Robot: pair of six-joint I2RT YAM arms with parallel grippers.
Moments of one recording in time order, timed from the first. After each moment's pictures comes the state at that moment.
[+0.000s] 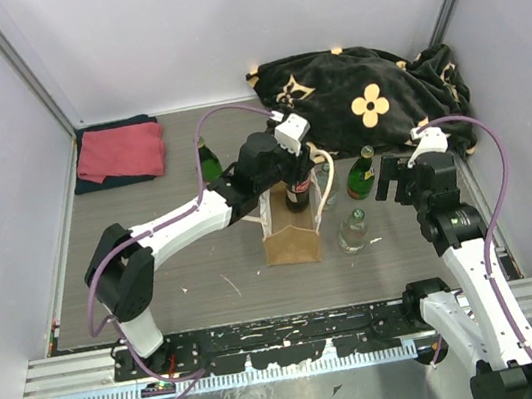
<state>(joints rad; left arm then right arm) -0.87 1.78 1.34 0.15 -0.01 -0.05 0.04 0.71 0.74 -0.54 0.14 0.16</state>
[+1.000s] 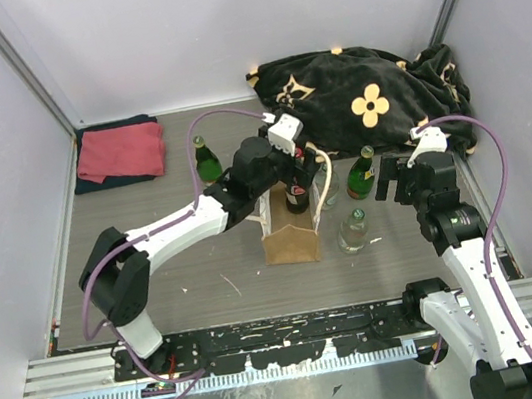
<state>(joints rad) -0.87 1.76 1.27 0.26 -0.04 -0.10 0.04 0.71 0.74 -0.54 0.14 0.16</state>
